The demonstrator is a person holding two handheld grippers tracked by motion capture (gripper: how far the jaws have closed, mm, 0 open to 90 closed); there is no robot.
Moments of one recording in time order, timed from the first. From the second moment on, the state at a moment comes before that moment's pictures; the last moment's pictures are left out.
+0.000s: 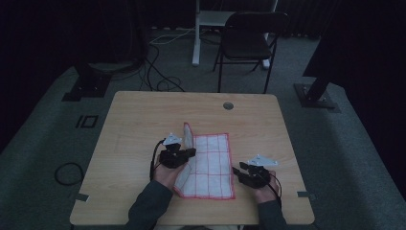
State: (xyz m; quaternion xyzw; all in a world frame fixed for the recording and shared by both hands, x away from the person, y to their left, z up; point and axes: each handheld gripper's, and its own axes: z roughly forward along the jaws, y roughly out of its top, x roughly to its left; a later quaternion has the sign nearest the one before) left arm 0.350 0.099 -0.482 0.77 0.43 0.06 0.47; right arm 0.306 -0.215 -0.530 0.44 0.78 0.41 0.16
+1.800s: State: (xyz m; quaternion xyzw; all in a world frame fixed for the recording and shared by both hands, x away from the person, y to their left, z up) left arm 0.368 -0.010 -0.508 0.80 0.39 0.01 0.46; right arm 0.308 -0.218 -0.531 0.44 0.78 0.41 0.17
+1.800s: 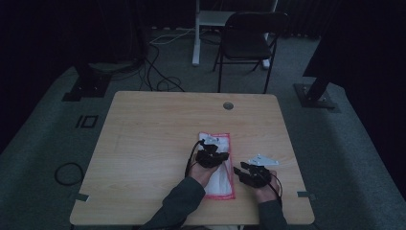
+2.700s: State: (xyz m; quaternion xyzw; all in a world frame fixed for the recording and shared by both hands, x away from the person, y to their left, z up) left arm 0.353 0.043 -0.512 0.81 0.39 0.07 0.43; right arm 0.354 -0.201 -0.518 0.45 0.77 0.41 0.19
